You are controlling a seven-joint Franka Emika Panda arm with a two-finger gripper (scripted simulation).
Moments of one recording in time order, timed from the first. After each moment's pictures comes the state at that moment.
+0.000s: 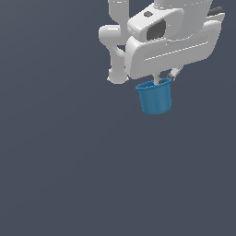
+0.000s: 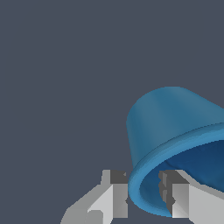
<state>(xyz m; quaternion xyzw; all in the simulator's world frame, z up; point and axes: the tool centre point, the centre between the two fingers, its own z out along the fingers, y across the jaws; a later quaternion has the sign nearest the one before) 0.027 0.122 0.420 -0.99 -0.14 0.00 0.06</state>
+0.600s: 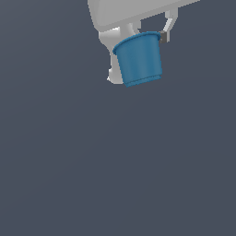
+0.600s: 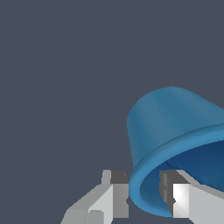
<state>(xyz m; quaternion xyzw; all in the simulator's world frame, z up) 0.044 0.069 0.517 -0.99 -0.03 -0.06 0.12</state>
